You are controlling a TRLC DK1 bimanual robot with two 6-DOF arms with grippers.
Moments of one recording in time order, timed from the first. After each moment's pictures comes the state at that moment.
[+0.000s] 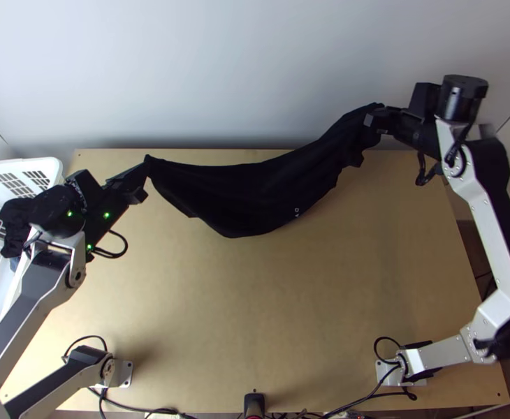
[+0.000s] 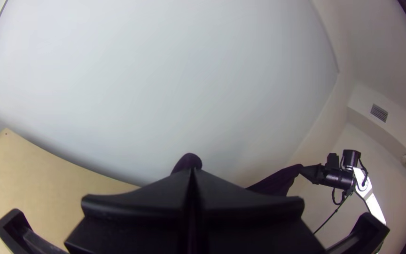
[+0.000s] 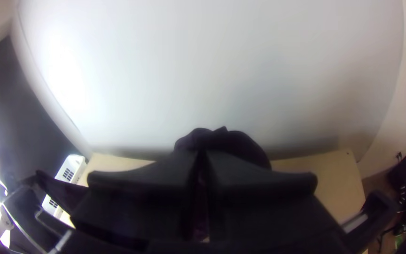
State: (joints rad) left arm -0.21 1.01 0.92 0.13 0.20 -0.57; right arm 0.16 1.56 1.82 -0.62 -0.18 0.27
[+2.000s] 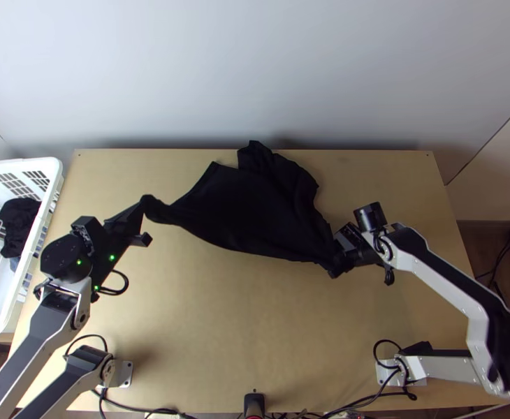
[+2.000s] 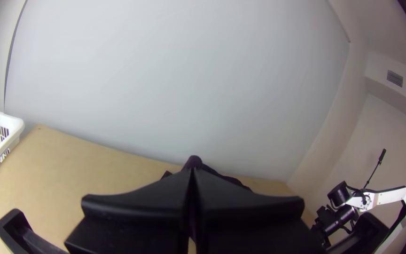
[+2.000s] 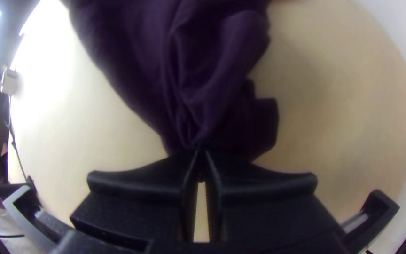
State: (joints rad) left arm -0.24 0.77 0.57 0.16 0.06 -0.41; right arm 0.33 1.44 0.86 -0.61 -0.21 -0.29
